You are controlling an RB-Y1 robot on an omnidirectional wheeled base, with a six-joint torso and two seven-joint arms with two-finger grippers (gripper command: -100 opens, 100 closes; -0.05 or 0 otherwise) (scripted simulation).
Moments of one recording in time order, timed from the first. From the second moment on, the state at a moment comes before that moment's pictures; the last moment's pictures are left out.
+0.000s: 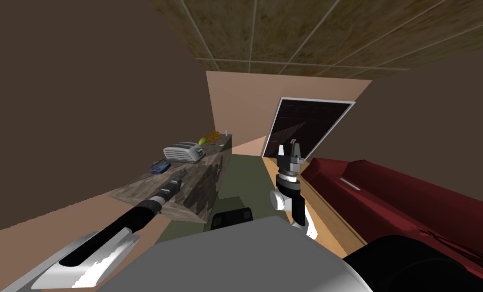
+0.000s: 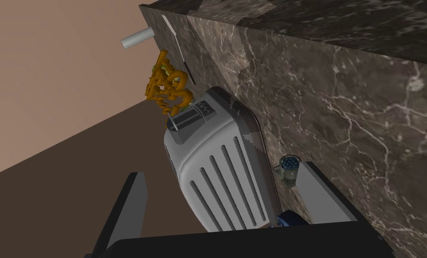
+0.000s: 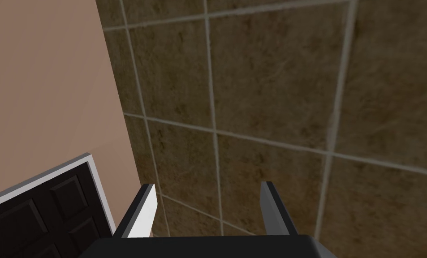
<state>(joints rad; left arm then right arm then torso) 0.61 0.74 0.04 -2.15 0.29 0.19 0.06 0.46 0.02 -0.06 -2.40 -0.02 -0.59 -0.08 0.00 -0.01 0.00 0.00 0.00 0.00</state>
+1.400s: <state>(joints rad) 0.62 1.01 0.07 -1.95 0.29 0.53 0.09 0.46 0.02 -0.06 -2.40 -0.02 -0.59 -0.08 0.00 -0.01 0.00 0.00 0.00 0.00</state>
